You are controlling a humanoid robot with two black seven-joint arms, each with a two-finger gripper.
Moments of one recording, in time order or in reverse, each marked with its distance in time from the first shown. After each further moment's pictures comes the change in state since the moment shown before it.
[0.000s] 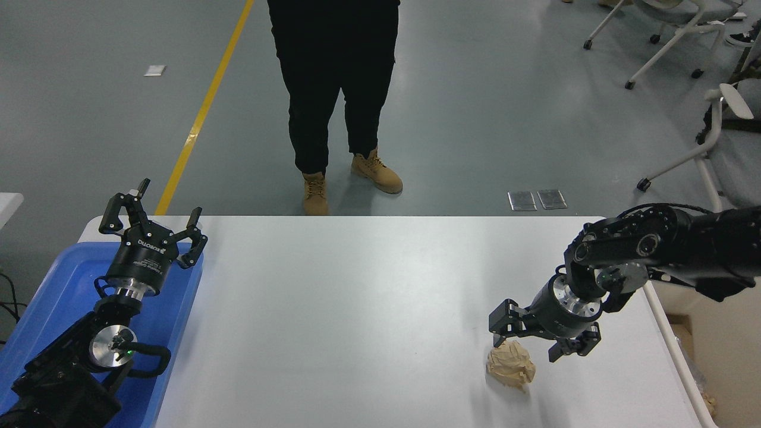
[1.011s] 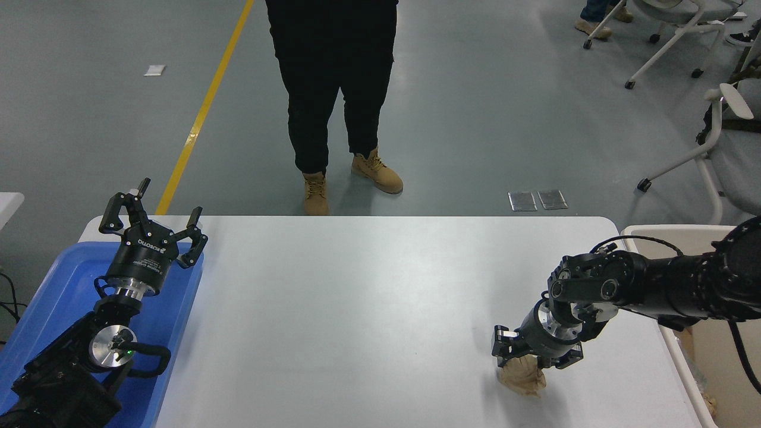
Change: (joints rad) left arm 0.000 0.001 0.000 -0.001 0.000 0.000 0.000; right arm -0.122 0.080 0.017 -0.131 -0.127 -0.011 0.001
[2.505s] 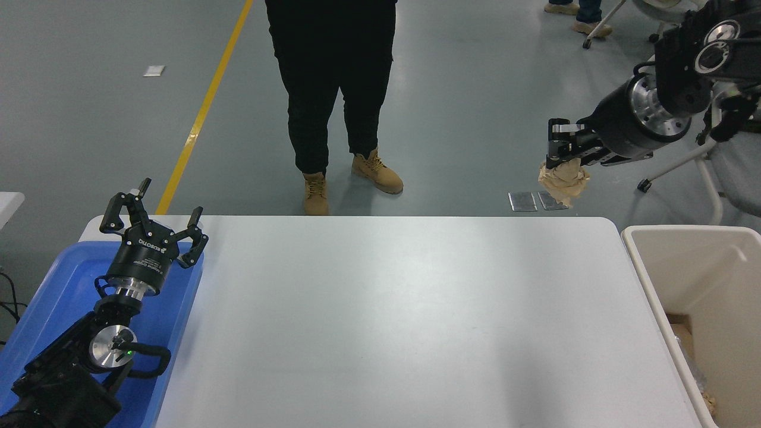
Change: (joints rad) left arm 0.000 0.000 0.001 0.000 0.000 0.000 0.000; right arm 0.898 -0.370 -0.091 0.380 0.001 0.047 0.000
